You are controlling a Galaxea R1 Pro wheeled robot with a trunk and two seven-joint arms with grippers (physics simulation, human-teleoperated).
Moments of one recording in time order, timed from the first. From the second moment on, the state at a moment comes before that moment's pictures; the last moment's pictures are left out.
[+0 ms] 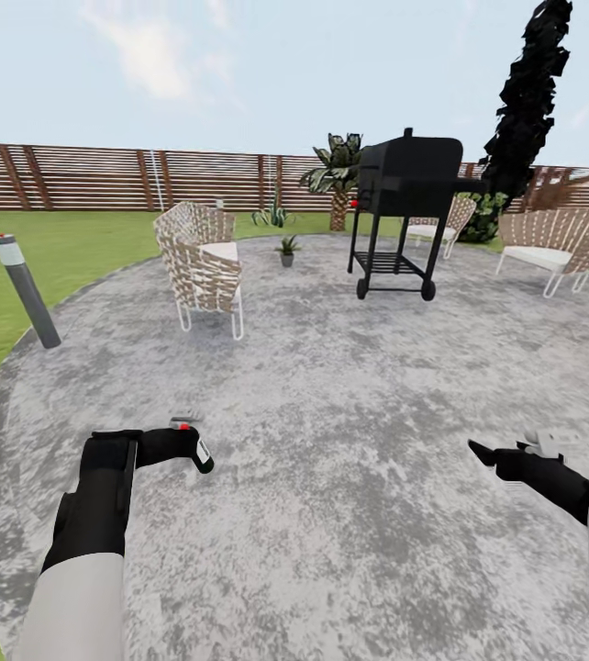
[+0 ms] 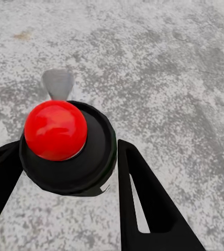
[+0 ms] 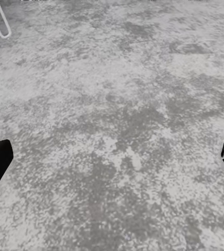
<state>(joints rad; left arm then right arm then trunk) -0.66 -0.13 0.38 -1.30 -0.62 0.84 -0.78 -0.41 -0.09 -0.59 -1.58 0.31 0.66 0.76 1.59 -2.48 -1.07</state>
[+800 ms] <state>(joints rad) -0.66 -0.13 0.38 -1.30 -0.62 0.84 -0.78 -0.41 -0.09 -0.59 -1.58 0.31 0.66 0.76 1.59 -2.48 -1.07</state>
